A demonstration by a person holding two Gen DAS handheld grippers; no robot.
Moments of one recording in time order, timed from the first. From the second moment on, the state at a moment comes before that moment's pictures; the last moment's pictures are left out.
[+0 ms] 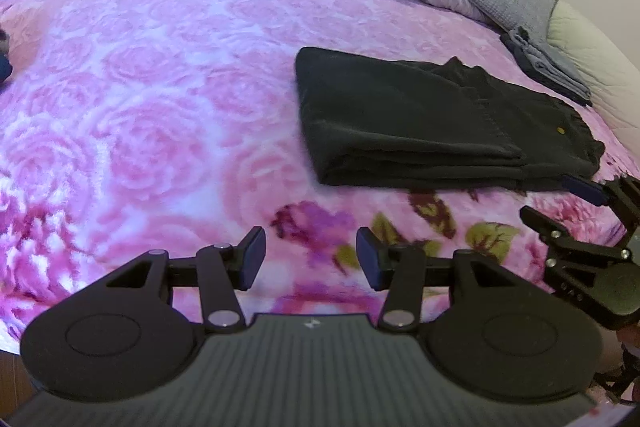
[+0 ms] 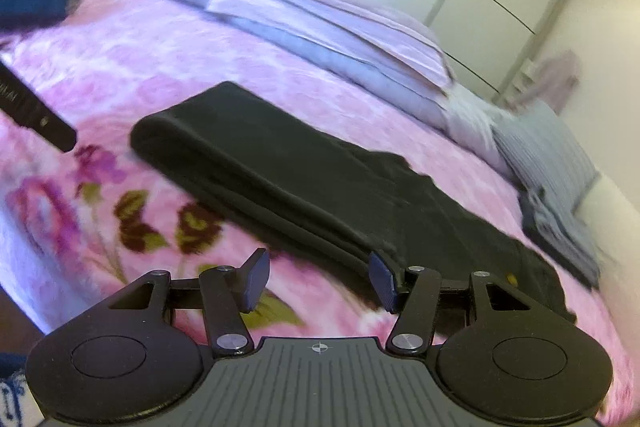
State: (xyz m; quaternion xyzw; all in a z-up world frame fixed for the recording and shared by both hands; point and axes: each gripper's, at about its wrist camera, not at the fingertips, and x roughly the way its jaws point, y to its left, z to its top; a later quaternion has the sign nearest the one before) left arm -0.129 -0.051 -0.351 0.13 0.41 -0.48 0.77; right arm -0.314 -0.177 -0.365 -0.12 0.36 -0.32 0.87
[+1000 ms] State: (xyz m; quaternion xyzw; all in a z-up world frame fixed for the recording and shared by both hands) left arm -0.056 -0.051 -0.374 0.09 0.44 -0.43 0.79; right arm -0.179 -0.178 -0.443 -0.29 0.31 -0.22 0.88
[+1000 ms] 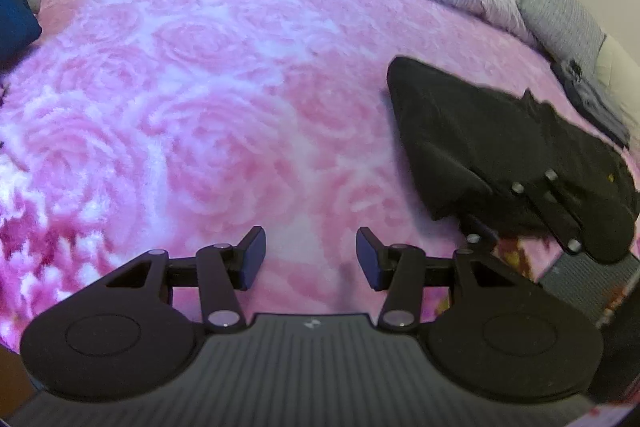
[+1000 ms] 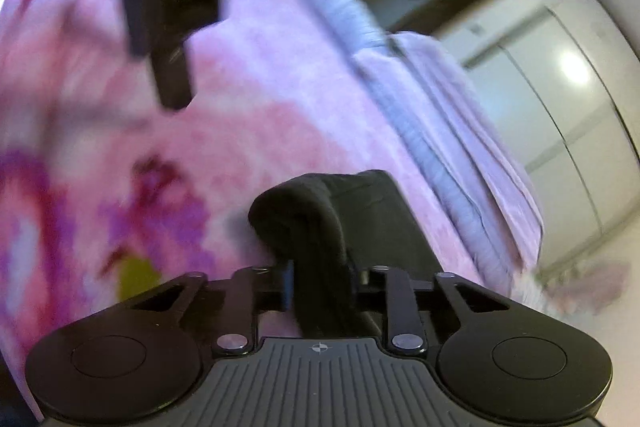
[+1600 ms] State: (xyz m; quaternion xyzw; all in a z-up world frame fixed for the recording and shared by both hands) left arm -0.149 -0.199 -0.320 0.10 0.35 -0.58 0.73; right arm -0.449 -0.411 -0.297 0.31 -0.06 -0.47 0.83
